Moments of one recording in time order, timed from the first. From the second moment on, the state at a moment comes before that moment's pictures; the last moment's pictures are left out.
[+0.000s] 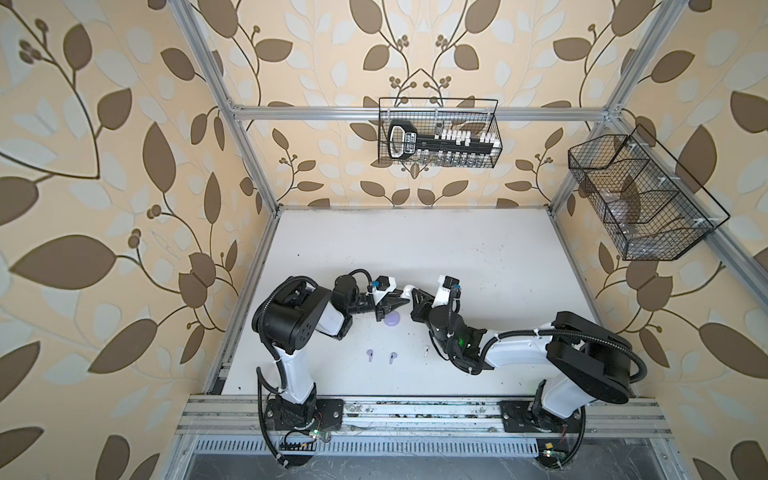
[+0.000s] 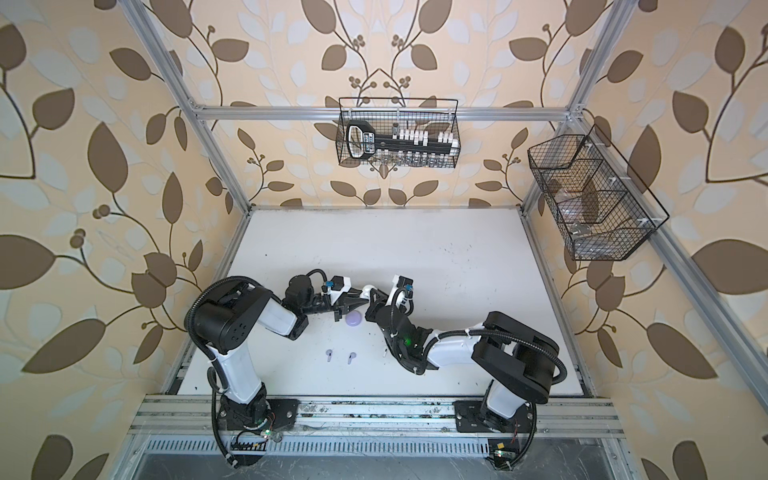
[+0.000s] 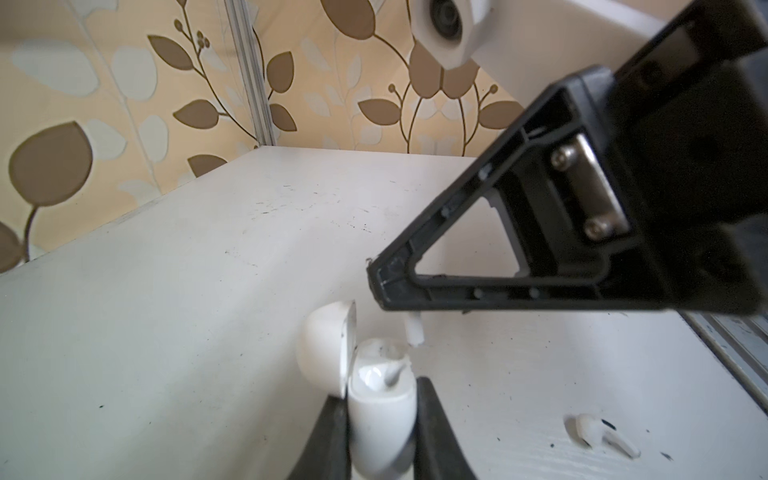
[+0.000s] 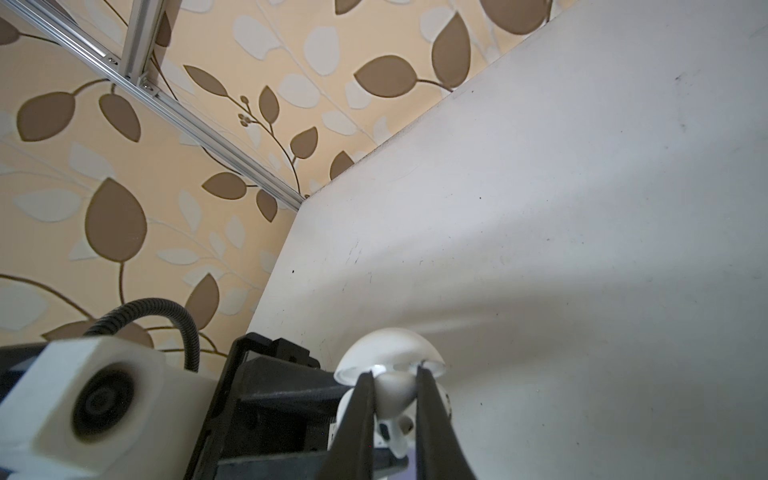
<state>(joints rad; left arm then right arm) -0.35 1.85 0.47 1.21 0.98 0.18 1.01 1.62 0.60 0.73 0.64 0.92</state>
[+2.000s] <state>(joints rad) -0.34 1.87 0.47 1.26 0.96 0.12 0.99 1.74 0.60 0.87 0.59 0.92</state>
